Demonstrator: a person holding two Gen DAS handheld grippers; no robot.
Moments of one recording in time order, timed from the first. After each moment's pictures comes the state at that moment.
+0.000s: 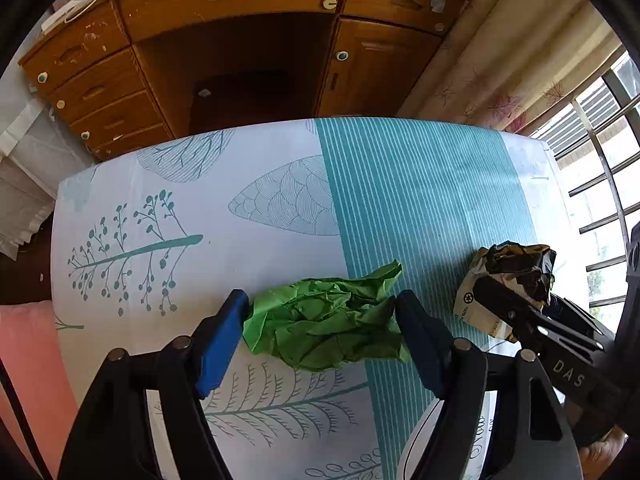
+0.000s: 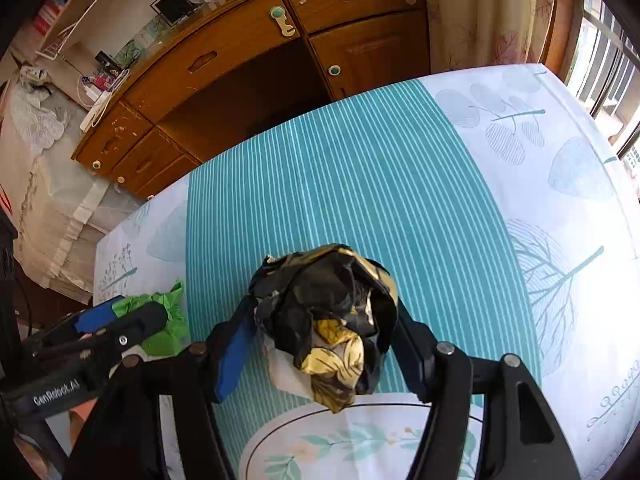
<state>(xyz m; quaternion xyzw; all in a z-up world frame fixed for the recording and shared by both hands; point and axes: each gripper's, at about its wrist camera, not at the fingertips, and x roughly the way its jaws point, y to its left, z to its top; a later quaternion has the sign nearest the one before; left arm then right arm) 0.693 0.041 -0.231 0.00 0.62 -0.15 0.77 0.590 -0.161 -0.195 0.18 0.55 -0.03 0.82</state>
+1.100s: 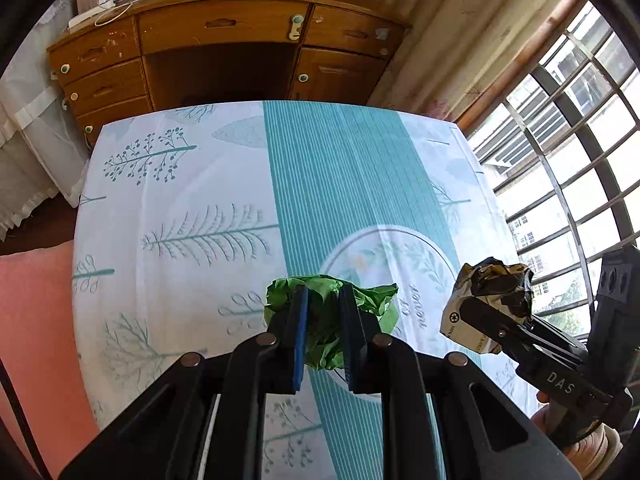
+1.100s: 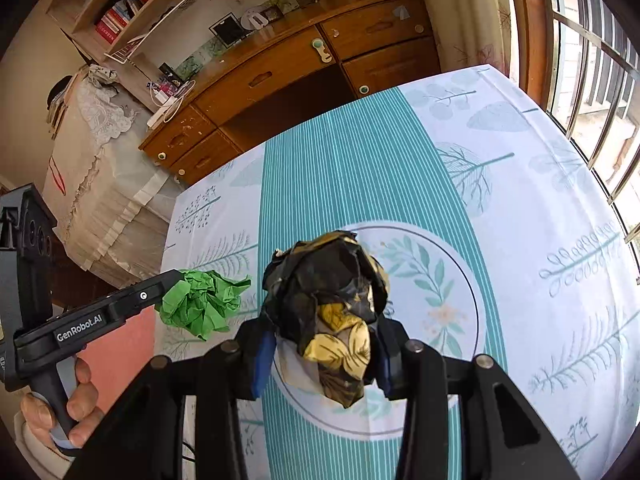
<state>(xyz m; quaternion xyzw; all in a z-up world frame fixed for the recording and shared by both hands) 0.505 0.047 -0.129 -0.04 0.56 -0.20 0.80 0.405 -0.171 -0.122 0.22 0.49 0.05 0.84</state>
